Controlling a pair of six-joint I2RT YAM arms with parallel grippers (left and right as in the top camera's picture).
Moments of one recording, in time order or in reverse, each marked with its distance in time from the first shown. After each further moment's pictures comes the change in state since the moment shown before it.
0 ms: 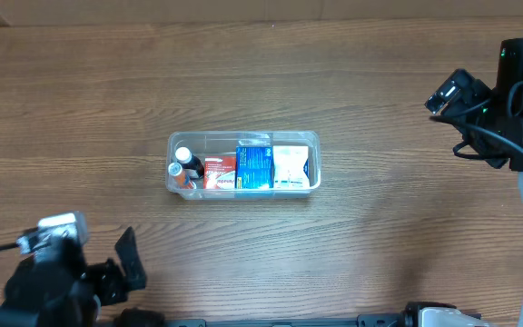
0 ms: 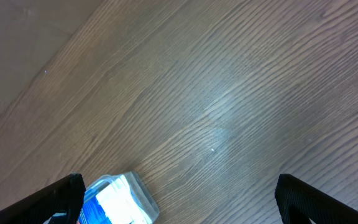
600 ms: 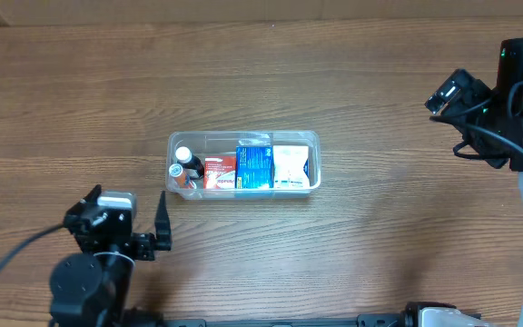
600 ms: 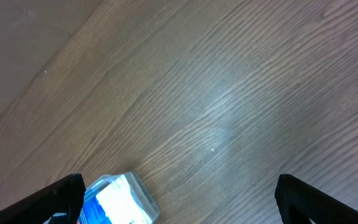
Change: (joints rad) left arm 0.053 -0.260 -0.608 0.753 0.163 0.356; right arm 0.000 0.000 0.000 0.000 0.000 0.001
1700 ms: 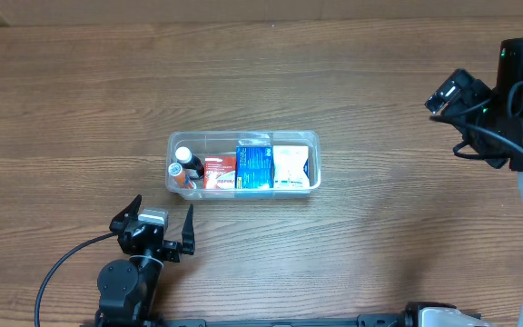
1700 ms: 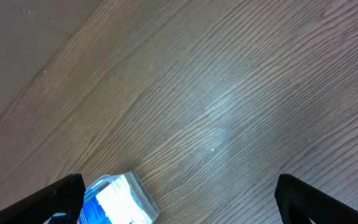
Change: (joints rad) left arm 0.007 -0.301 -0.557 0.314 0.113 -0.013; right arm 0.000 0.000 0.000 -0.001 0.000 0.000
